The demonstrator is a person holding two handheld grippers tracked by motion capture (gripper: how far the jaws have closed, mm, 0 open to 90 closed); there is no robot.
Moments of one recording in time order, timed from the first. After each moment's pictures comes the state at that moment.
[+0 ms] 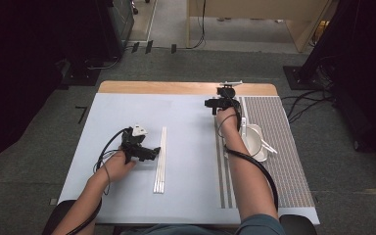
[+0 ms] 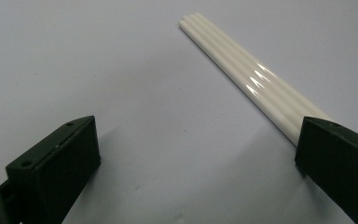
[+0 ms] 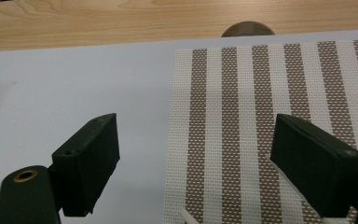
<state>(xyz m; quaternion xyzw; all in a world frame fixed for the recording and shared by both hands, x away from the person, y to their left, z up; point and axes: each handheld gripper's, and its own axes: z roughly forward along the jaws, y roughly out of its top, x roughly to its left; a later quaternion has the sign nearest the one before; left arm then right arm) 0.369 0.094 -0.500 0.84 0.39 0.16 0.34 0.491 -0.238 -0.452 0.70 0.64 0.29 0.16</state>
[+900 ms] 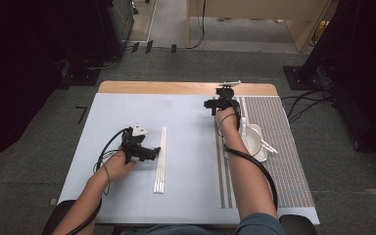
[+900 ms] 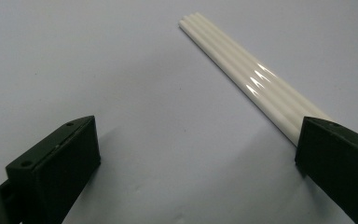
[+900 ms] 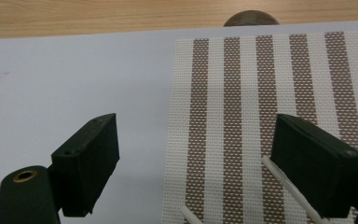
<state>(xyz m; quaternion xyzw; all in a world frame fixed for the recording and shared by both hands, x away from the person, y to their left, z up) 0.369 0.094 -0.500 0.84 0.39 0.16 0.34 0.493 -0.235 -0.456 0.70 0.65 0.27 0.15</state>
